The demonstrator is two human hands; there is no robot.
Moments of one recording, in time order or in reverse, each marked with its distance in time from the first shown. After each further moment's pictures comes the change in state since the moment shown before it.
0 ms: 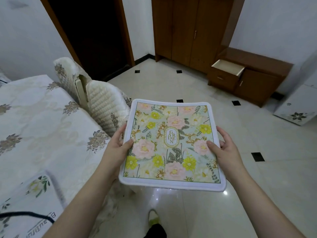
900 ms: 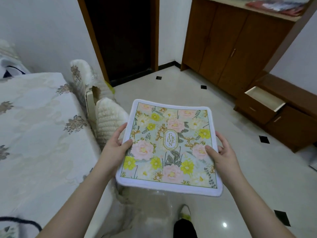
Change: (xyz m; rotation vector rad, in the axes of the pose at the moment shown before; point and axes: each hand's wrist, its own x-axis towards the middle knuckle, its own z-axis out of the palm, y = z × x) left_hand 0.246 0.059 -0.039 0.007 0.145 0.022; right_hand 0.276 -0.060 0.133 -0.049 -0.191 -0.010
